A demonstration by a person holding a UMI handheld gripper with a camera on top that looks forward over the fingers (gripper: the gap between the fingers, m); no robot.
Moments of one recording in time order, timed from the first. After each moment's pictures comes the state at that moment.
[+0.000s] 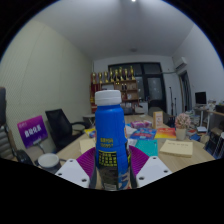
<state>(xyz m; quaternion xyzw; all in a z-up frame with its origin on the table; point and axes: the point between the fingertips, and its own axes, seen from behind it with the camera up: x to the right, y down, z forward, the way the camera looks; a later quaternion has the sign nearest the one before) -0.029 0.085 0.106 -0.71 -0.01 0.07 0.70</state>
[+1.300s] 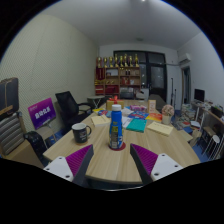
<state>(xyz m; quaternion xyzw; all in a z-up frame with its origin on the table) -0.027 -0.158 0.134 -0.79 -0.05 0.05 0.62</state>
